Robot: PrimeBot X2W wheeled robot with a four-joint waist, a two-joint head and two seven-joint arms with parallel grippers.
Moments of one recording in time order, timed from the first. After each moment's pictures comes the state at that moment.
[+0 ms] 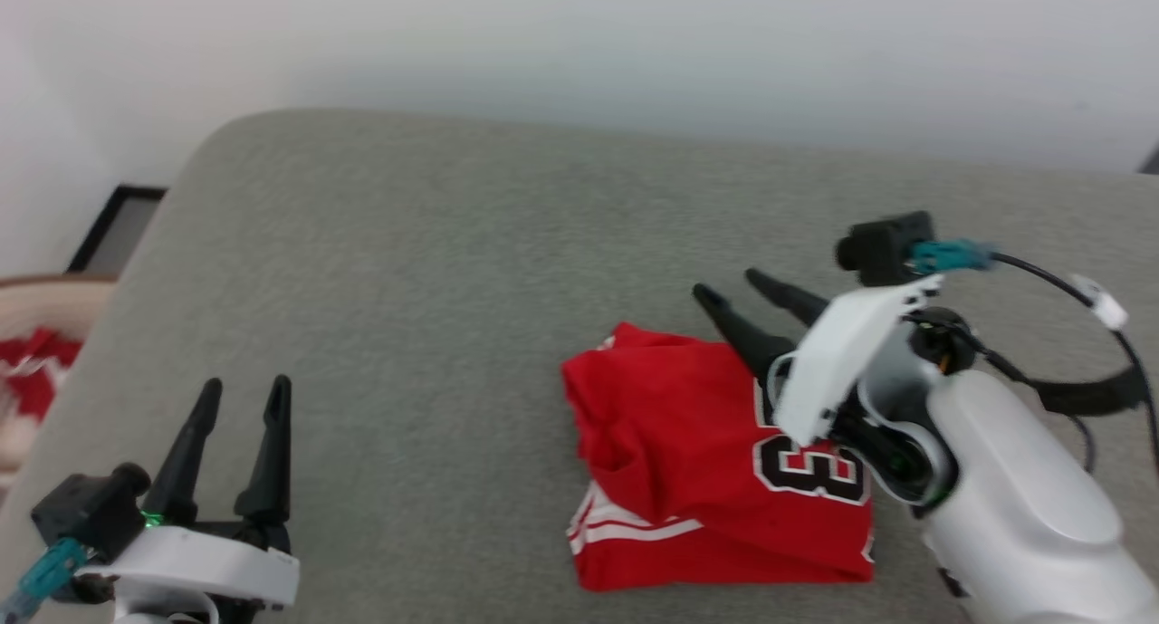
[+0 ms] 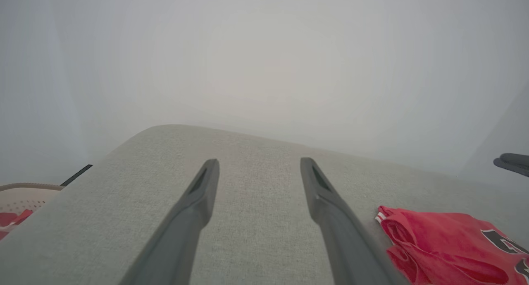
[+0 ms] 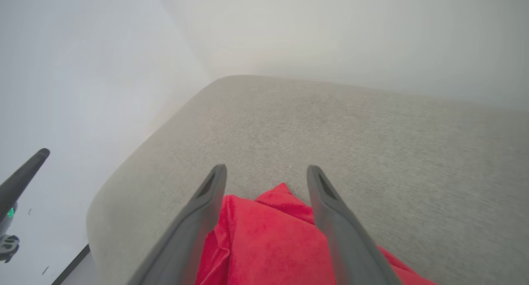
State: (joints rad) left arm -0.10 0.35 -0.05 0.17 -0.57 -0.13 -0.26; right arm -0.64 -0.18 0.49 0.44 0.75 0.13 0.29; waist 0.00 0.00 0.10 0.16
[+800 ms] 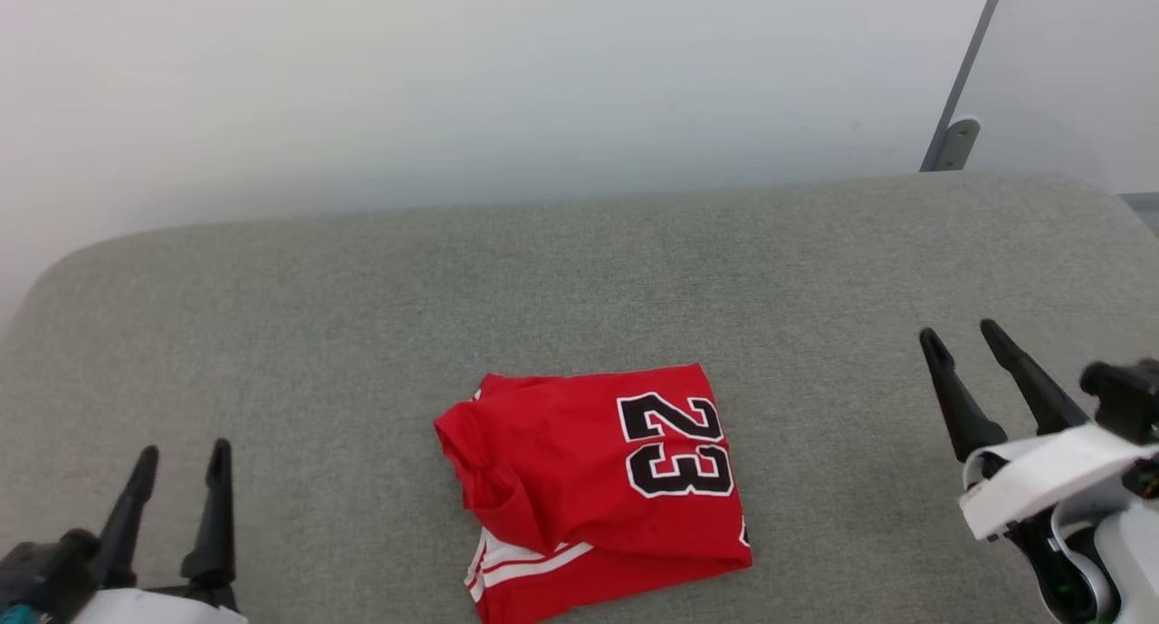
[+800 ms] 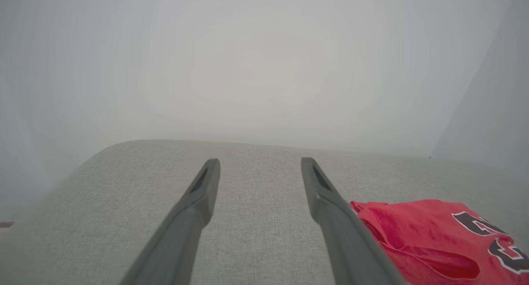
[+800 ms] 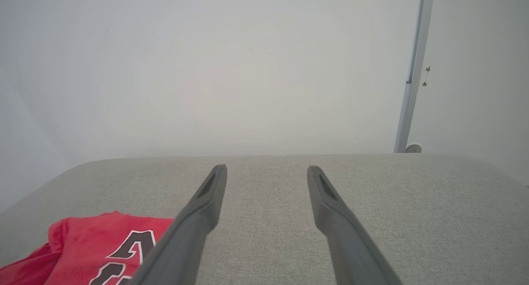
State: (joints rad) left arm 0.02 0.35 0.07 0.16 -0.48 -0.13 -0.26; right arm -0.33 -0.41 0.33 0.34 0.65 0.13 -0.19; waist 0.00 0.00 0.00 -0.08
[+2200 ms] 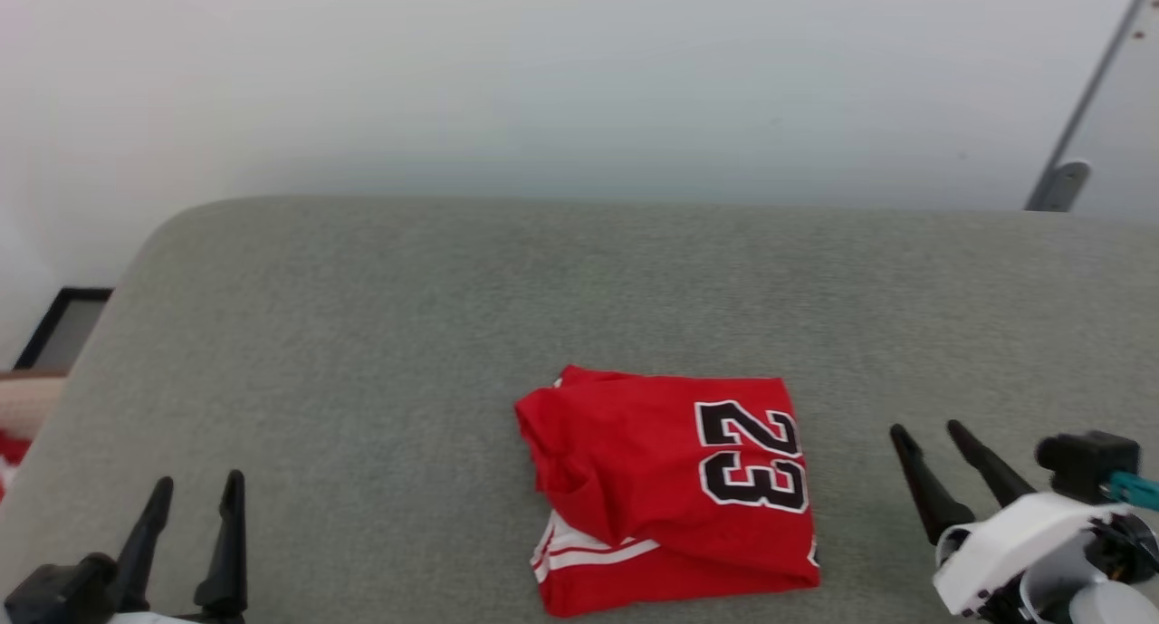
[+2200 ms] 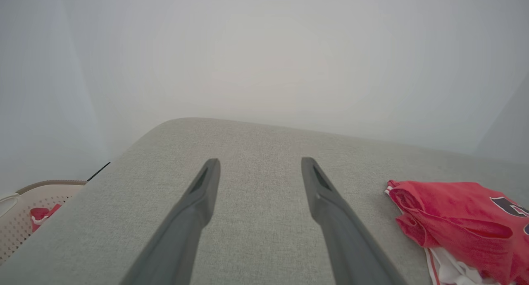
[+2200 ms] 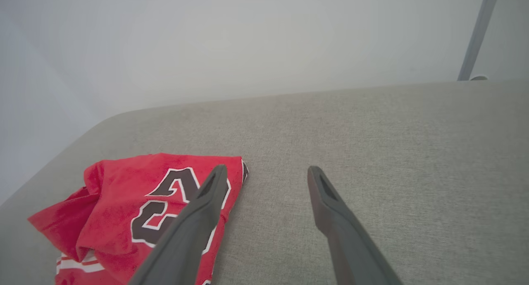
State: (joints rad) left arm 0.06 0.35 0.07 0.19 -0.47 -0.13 -0.26; right arm -0.18 -0.33 0.25 0.33 0.63 0.13 -0.07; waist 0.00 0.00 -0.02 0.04
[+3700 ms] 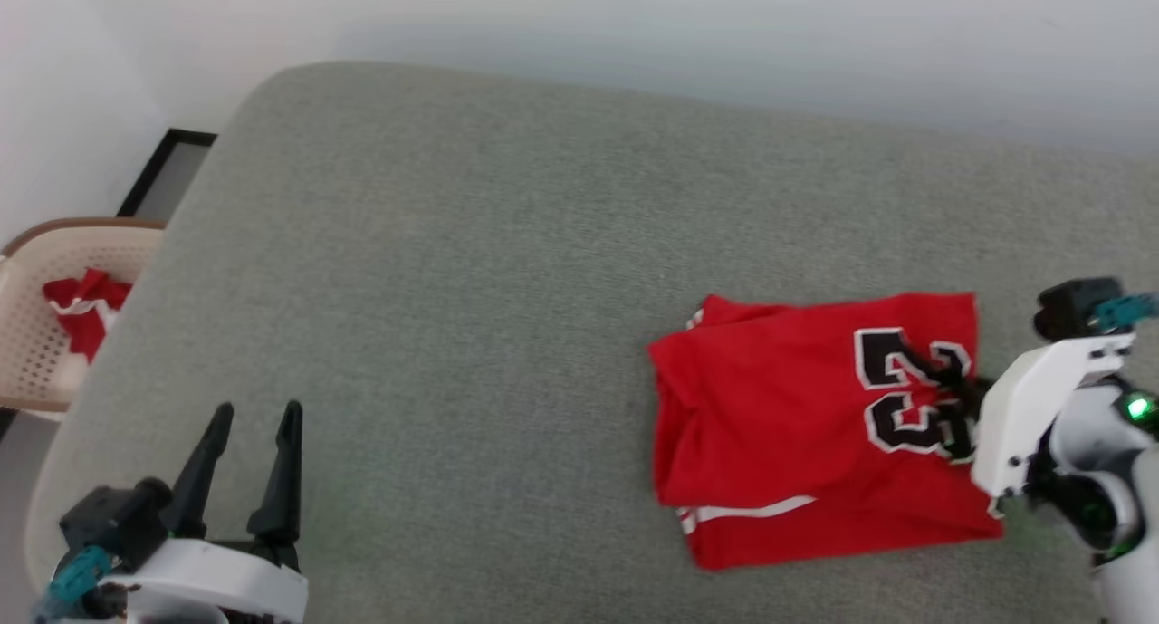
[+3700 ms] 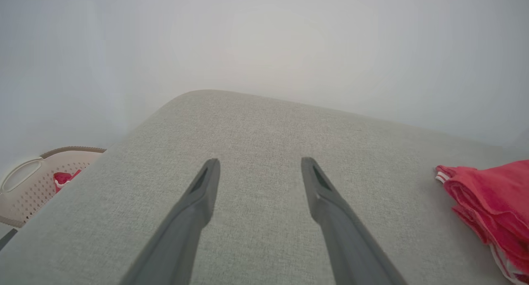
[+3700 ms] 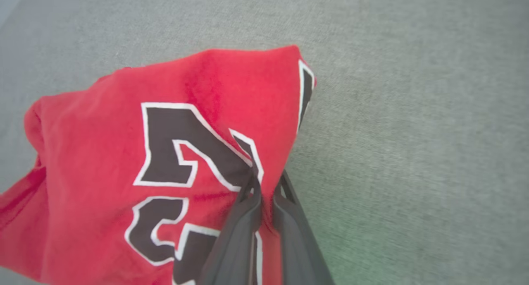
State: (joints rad) left arm -0.08 0.34 -0.05 0.22 -0.51 -0.13 -0.26; right arm -0.39 -0.27 0.07 0.31 0.45 0.13 0.63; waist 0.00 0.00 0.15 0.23
